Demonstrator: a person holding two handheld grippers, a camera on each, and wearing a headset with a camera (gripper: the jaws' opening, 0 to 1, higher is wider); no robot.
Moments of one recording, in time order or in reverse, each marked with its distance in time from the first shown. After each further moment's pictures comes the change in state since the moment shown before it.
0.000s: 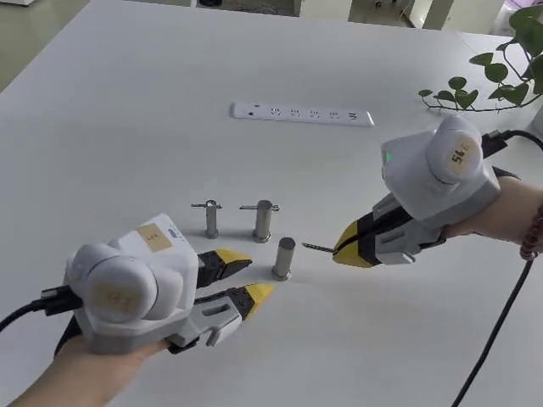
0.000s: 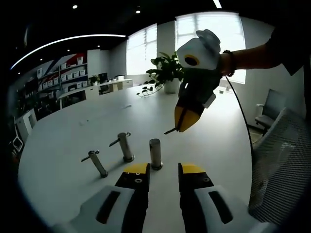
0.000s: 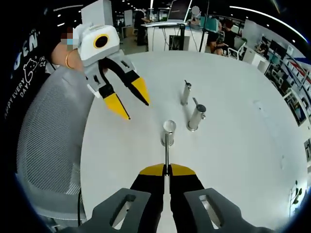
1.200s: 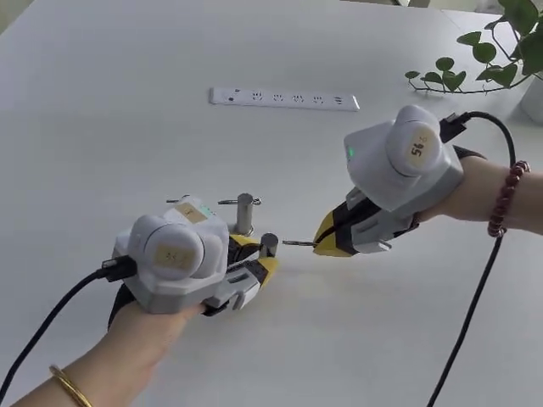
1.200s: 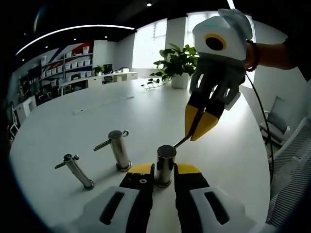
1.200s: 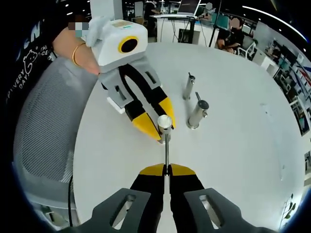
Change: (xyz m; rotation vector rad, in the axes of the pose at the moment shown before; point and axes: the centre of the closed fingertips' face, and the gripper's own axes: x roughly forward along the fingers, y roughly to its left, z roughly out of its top) left arm 0.065 0.015 -0.007 -0.090 0.025 0.005; right arm 0.011 -0.004 -0.004 -0.089 0.061 0.047
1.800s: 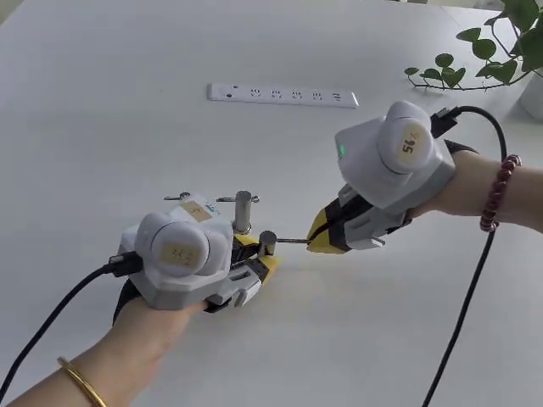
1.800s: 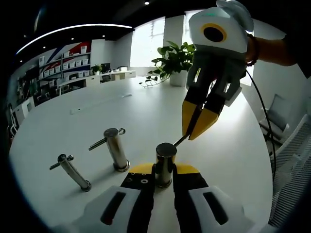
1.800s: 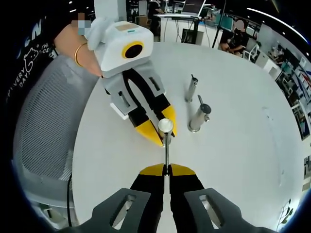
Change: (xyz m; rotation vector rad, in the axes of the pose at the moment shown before) left arm 0.004 -0.001 -0.006 0.013 0.021 -0.011; right arm 0.003 0.000 0.005 -0.029 0.001 0.010
